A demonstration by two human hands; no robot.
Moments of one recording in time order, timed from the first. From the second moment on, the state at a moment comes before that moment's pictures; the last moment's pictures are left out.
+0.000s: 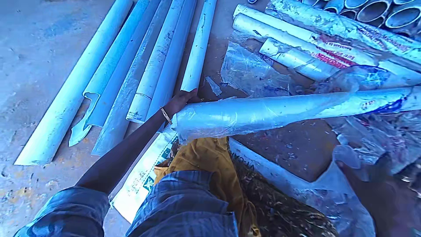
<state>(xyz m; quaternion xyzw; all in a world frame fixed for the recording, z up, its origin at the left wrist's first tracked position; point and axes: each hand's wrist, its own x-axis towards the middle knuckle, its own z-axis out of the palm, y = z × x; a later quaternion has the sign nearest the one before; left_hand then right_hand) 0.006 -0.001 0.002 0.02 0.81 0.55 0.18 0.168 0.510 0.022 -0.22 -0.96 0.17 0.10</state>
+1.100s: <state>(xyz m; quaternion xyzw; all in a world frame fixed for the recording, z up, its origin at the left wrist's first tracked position) -0.025 -0.011 -0.002 -0.08 0.69 0.66 0.28 0.050 0.192 0.041 0.13 -0.73 0.63 0.23</state>
